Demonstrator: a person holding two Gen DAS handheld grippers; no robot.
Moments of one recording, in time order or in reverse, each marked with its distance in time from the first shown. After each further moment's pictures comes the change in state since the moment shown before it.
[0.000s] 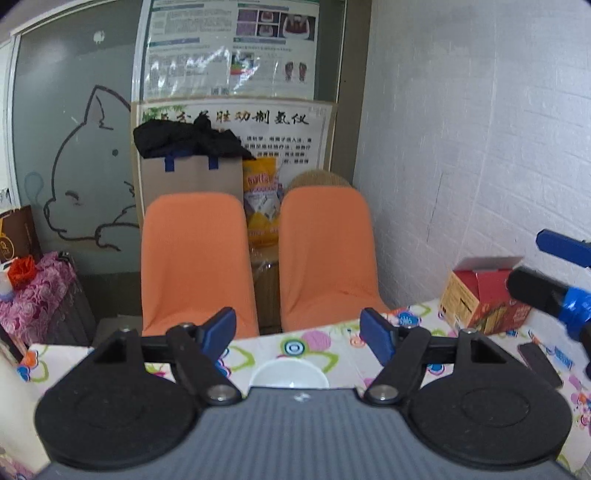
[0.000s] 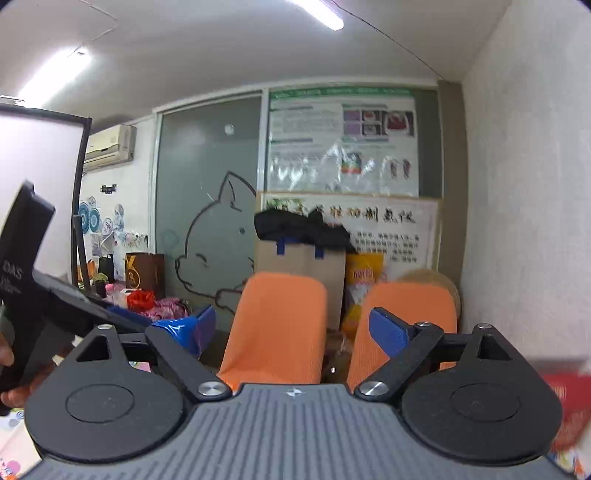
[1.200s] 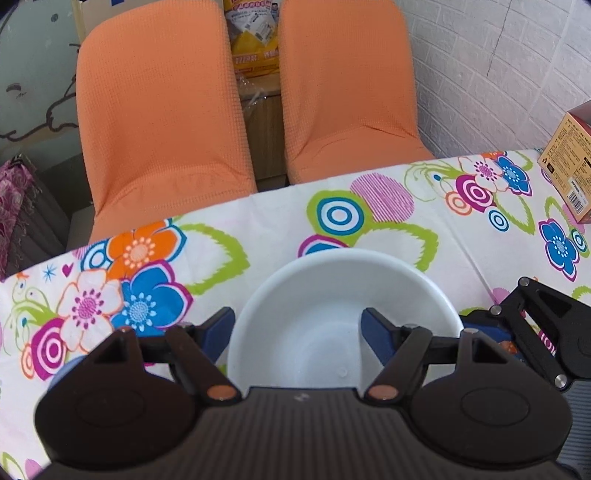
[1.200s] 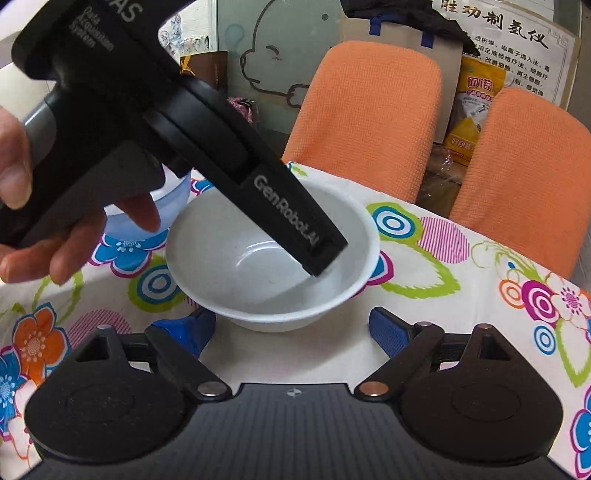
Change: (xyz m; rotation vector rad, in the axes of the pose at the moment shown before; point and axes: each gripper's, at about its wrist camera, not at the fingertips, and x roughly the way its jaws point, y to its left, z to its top) left arm 0.287 0.037 -0.104 0.045 0.549 -0.013; right arm 0.232 0.035 -0.199 -0.086 0.630 0.282
